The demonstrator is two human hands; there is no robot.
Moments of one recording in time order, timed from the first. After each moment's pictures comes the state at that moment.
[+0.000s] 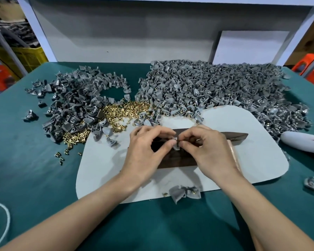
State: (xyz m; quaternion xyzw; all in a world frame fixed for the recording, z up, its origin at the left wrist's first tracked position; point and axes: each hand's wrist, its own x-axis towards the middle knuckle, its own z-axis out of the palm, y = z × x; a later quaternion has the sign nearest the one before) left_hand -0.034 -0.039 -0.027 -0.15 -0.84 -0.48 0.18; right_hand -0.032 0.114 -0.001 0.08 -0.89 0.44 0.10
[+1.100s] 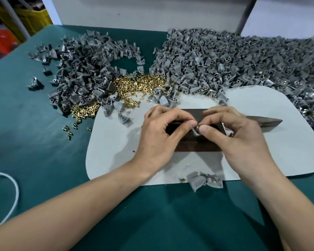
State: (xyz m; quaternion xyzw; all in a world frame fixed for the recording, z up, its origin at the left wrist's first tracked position) left_hand -0.032 -0.042 -0.044 -0.13 -0.80 -0.56 0.19; right_hand -0.025 0.112 -0.010 0.07 -0.84 0.54 0.06
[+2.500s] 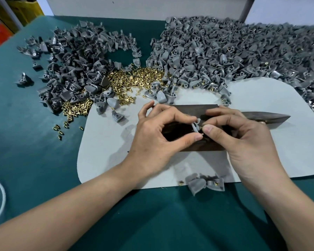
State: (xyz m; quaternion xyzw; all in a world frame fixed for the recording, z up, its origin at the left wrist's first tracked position) left_hand -0.028 -0.047 -0.044 -0.16 -0.82 -0.53 0.16; right_hand -0.024 0.117 -0.021 0.02 -0.79 0.61 0.03
